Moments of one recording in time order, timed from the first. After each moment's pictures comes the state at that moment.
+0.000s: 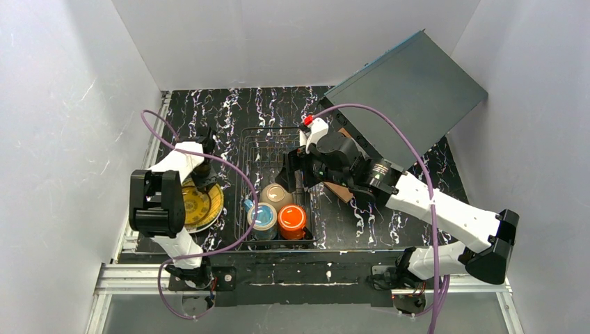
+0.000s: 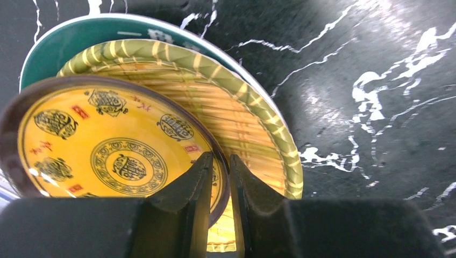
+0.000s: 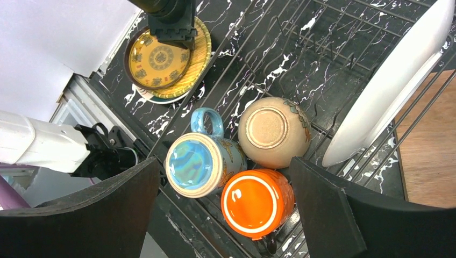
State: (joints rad) left arm -0.06 1.68 1.10 -0.88 -0.36 -0.58; right arm 1.06 1.28 1.29 -0.48 0.07 0.49
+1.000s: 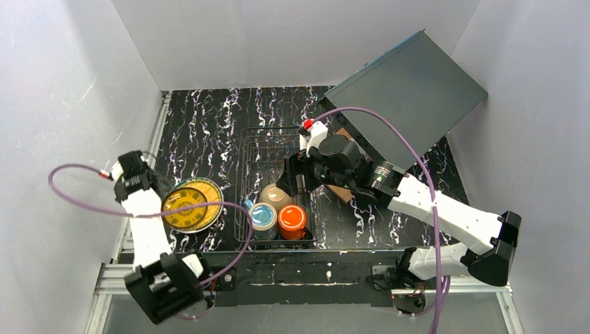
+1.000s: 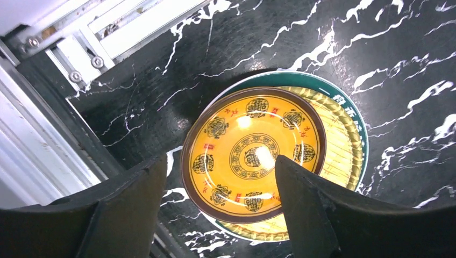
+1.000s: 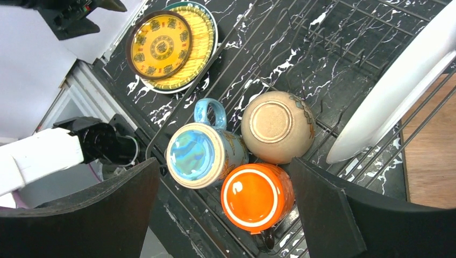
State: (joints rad) left arm 0.45 1.11 0.92 -0.87 -0.27 -0.48; right arm 1.06 1.26 1.26 -0.47 0.04 0.47
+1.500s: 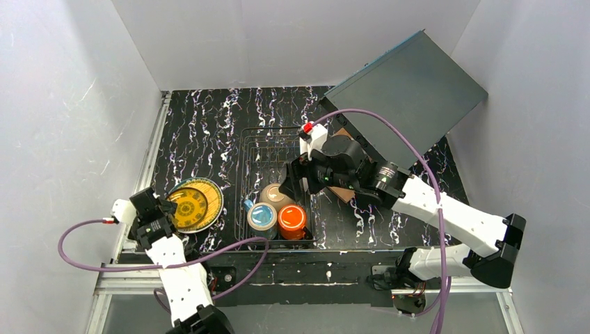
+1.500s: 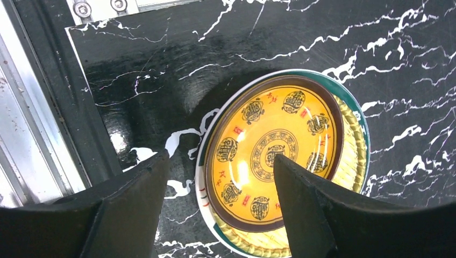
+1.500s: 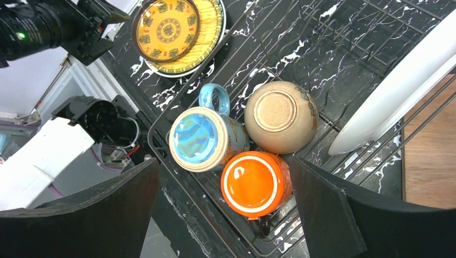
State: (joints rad) left arm 0.56 0.63 0.54 -0.79 -0.27 -0.74; right arm 1.06 1.24 1.27 -0.51 -0.02 0.41
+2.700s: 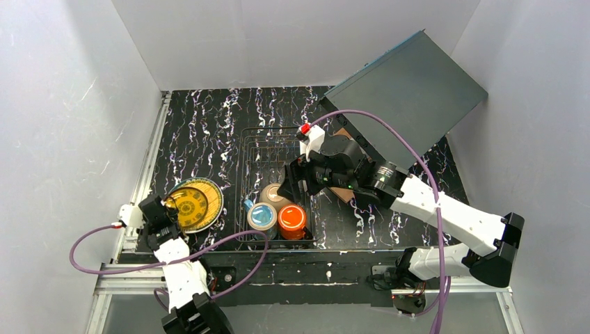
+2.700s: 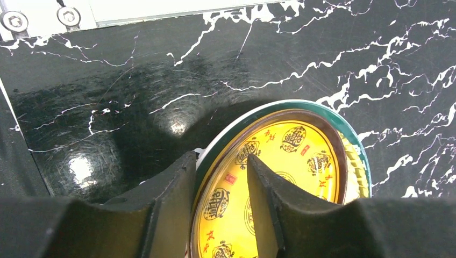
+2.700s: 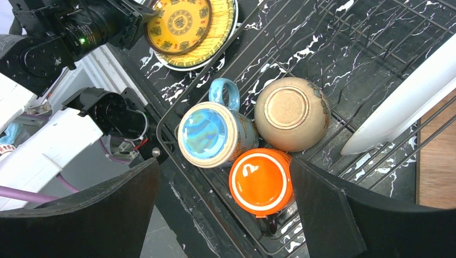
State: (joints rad) left arm 0.56 0.63 0.27 -0.38 -0.28 -0.79; right arm 1.06 1.25 1.27 -0.51 -0.07 0.42
